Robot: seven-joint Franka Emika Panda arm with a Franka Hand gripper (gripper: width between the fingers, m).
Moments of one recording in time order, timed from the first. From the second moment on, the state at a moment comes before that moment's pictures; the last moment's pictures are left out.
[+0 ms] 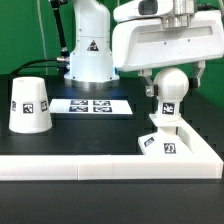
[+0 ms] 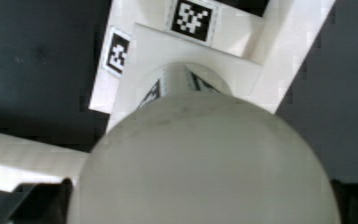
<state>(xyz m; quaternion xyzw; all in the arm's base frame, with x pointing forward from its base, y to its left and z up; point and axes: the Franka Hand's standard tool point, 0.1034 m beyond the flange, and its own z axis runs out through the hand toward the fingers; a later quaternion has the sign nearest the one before) 0.575 0.104 0.110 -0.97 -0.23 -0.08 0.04</state>
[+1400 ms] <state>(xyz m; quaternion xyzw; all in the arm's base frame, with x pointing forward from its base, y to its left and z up) 0.576 0.101 0.106 -0.78 -0.63 -0.05 -0.04</state>
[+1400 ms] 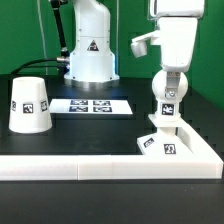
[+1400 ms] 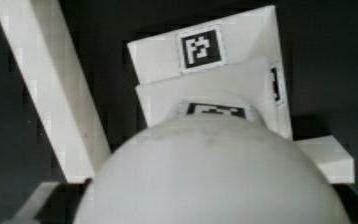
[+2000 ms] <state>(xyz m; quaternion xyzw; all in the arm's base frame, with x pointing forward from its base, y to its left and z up) 0.577 0.102 0.106 -0.92 -0.40 -0.06 -0.02</state>
